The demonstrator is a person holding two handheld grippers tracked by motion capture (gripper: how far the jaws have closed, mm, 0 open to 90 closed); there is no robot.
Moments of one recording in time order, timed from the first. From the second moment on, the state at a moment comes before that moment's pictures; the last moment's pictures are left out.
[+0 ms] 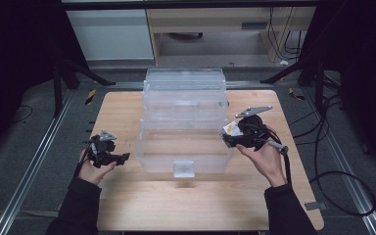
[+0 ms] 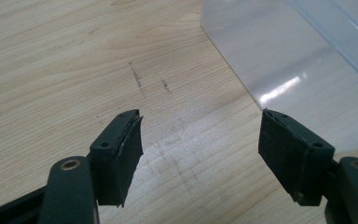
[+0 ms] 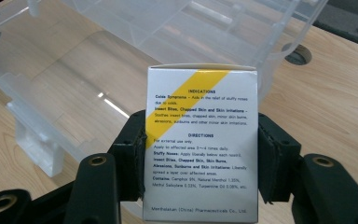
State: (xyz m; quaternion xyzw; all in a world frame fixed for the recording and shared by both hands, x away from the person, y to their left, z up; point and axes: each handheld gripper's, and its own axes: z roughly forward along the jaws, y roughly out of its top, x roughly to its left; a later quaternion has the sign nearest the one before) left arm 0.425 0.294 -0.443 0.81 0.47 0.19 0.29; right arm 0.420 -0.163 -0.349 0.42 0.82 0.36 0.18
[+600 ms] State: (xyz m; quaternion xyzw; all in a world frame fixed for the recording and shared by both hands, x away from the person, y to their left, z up) left arm 0.424 0.295 -0.440 0.81 0.46 0.20 0.29; right arm 0.427 -0.139 -0.371 0.40 0.84 0.34 0.16
